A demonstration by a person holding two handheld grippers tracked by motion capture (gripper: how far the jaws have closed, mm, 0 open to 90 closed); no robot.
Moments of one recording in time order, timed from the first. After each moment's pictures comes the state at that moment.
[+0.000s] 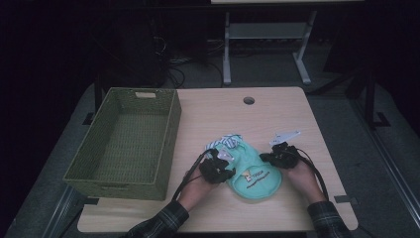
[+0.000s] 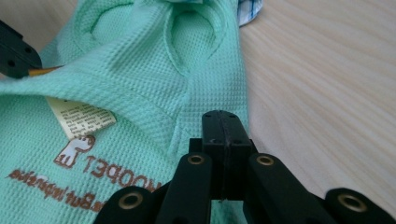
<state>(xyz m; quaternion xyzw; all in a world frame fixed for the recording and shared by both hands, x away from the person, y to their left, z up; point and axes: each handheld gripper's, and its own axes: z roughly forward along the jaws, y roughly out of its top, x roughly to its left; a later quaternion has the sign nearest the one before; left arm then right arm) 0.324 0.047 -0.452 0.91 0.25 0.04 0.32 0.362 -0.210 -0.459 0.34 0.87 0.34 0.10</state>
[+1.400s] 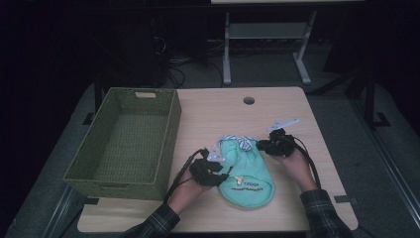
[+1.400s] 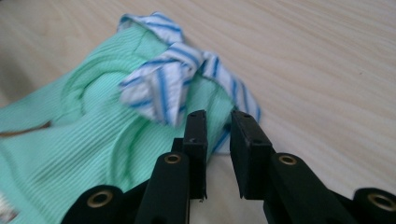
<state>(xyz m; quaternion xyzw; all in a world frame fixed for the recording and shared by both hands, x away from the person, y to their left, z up) 0.311 0.072 -0.438 0.90 0.26 0.08 0.34 0.396 -0.202 -0.446 0.39 0.84 0.36 0.11</state>
